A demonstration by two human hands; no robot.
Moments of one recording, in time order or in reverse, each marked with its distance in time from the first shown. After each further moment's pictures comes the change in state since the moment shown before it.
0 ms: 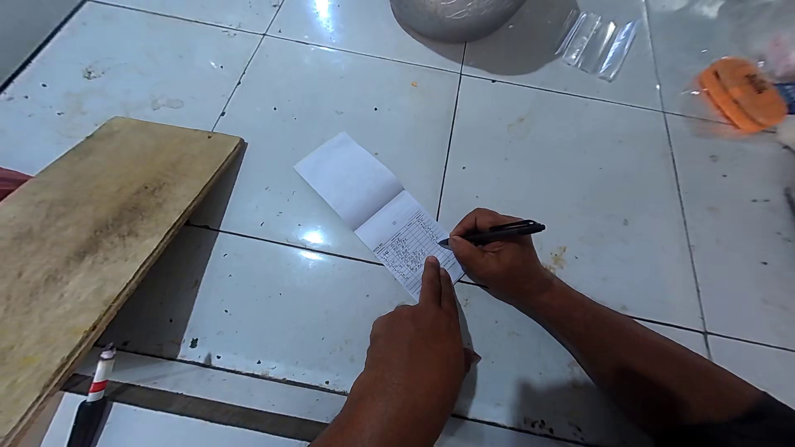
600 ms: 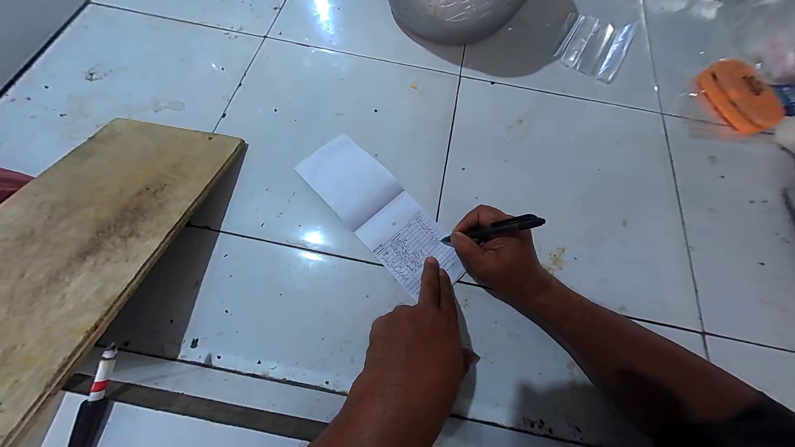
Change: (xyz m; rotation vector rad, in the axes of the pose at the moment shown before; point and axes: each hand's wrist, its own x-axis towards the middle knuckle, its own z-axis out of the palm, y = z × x) left_hand -0.001 -0.001 0.001 -0.008 0.013 0.005; right_hand 0.000 -0.002 0.001 -0.060 0.060 0.047
